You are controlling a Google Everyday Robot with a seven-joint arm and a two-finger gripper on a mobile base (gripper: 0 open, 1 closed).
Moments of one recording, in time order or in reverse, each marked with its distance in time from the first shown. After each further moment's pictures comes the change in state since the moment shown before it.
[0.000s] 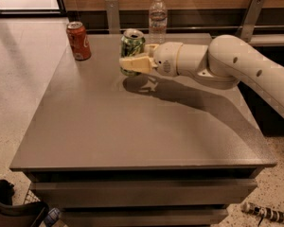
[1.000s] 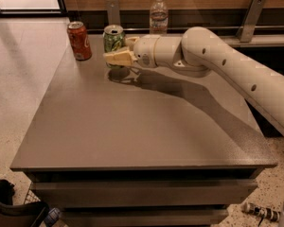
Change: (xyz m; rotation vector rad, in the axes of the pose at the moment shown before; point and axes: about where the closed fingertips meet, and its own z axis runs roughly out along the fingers) arm -0.002 -0.023 0.070 -0.008 0.015 -0.114
